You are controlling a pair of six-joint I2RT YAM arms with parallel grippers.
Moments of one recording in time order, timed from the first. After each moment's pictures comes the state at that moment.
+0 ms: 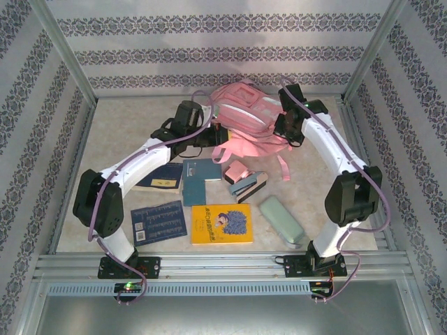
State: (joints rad) left arm -0.50 1.71 1.37 -0.25 0.48 -0.58; right arm 0.24 1.72 1.63 -1.05 0.09 0.69
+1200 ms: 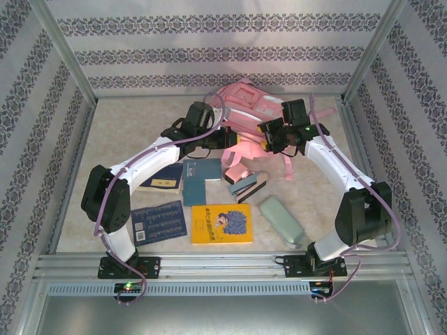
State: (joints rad) left arm -0.55 1.76 1.44 -0.28 0.47 -0.57; right arm 0.25 1.55 1.28 -0.57 -0.33 1.50
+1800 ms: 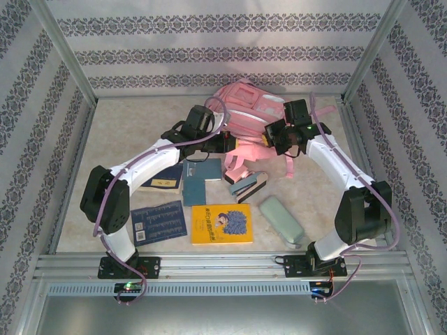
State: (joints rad) left arm -0.55 1.75 1.40 -0.31 0.46 -0.51; right arm 0.23 1.56 1.29 -0.63 -0.30 1.39
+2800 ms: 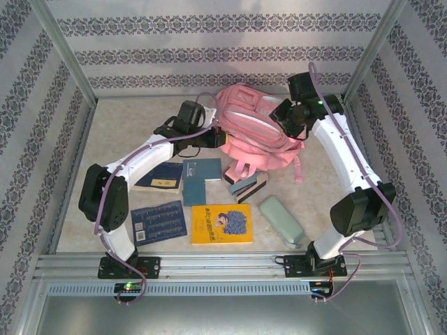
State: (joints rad) left arm -0.49 1.76 1.42 -0.35 0.45 -0.41; right arm 0.26 1.64 1.76 -1.08 -0.10 1.05
